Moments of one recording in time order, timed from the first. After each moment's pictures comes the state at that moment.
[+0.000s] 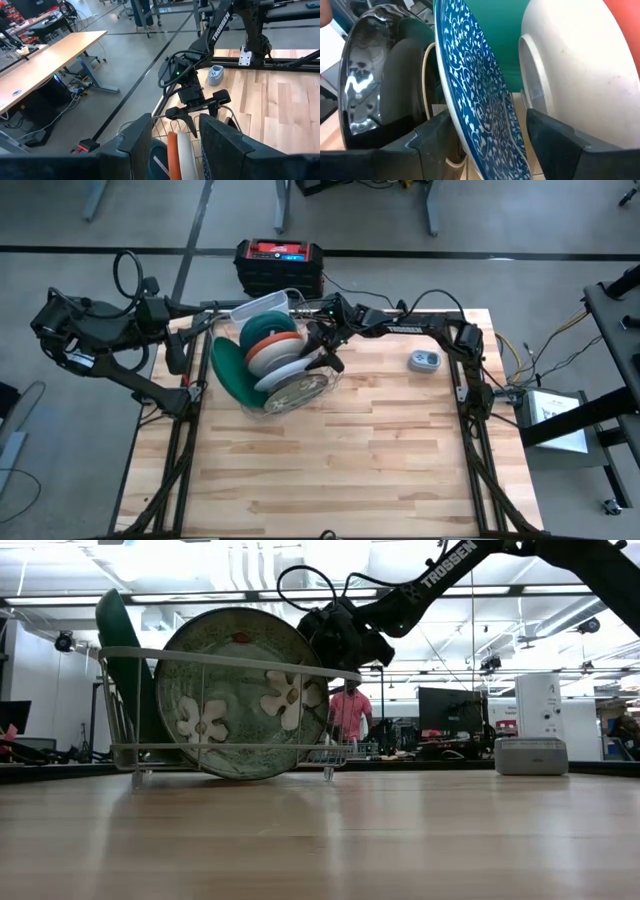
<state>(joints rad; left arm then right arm) -0.29 1.03 1.87 -1.34 -0.75 -0.12 -0.46 2.07 1.52 -0.11 -0.89 -0.29</state>
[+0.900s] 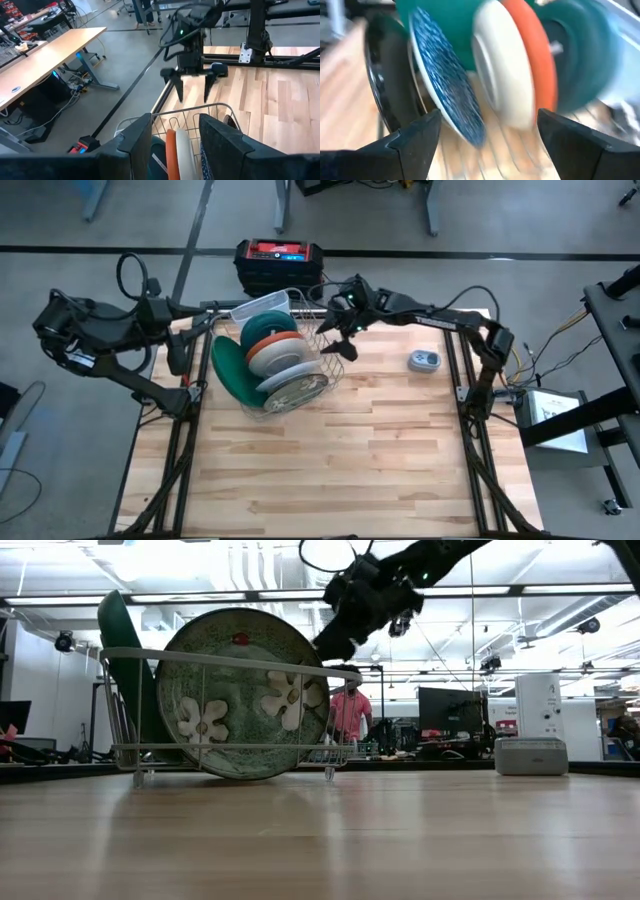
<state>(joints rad) -0.29 1.04 1.87 -1.35 -0.75 -0.15 -0.48 1.81 1.52 -0.45 -0.56 -0.40</state>
